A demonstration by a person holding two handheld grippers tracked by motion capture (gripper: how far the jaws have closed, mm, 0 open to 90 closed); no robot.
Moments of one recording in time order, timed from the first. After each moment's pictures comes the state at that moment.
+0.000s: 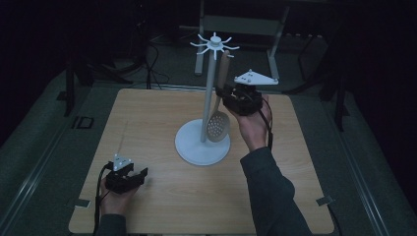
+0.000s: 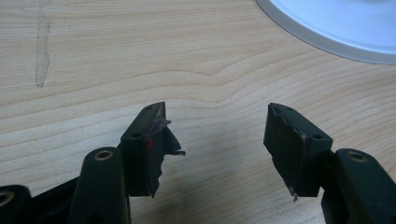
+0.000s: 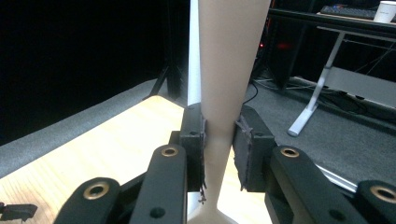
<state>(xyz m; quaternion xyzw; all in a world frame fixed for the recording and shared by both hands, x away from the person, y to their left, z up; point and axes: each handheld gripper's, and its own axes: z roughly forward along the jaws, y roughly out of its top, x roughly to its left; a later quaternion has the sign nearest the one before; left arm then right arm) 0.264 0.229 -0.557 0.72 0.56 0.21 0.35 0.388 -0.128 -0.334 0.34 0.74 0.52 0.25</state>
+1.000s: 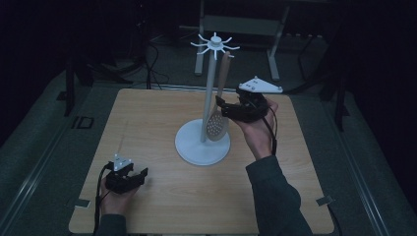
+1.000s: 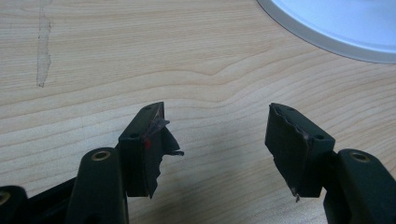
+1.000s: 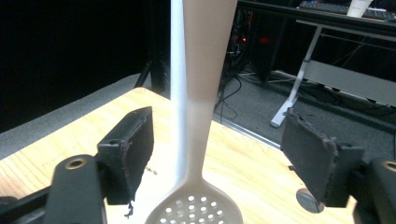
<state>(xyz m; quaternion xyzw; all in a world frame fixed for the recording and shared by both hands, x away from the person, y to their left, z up) 0.264 0.229 -0.557 0.72 0.56 0.22 0.35 0.374 -0.138 -0.341 0.36 0.74 0.50 0.27</state>
